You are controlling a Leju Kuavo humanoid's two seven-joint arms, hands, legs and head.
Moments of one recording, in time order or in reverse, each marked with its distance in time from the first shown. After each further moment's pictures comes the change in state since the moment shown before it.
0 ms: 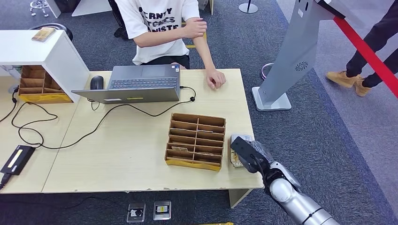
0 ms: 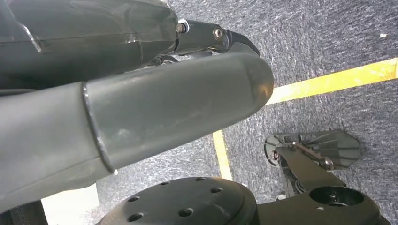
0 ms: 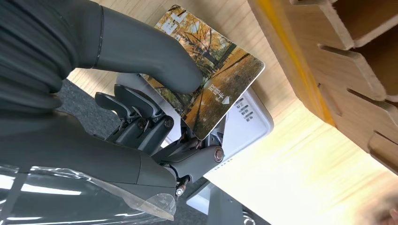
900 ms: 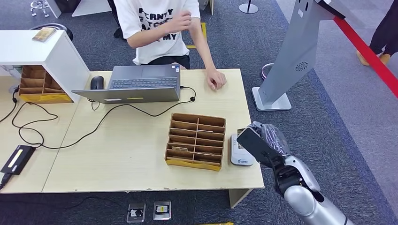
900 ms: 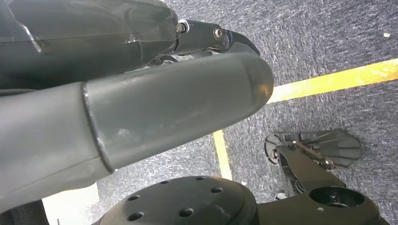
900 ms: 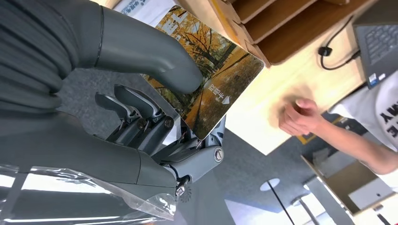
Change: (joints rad) left arm 0.001 0.000 0.000 0.000 0.019 0.001 -0.001; right arm 0.078 -0.109 -0.095 -0.516 0.190 -0.030 0.187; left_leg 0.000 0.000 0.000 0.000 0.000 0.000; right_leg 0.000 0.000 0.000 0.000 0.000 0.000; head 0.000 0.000
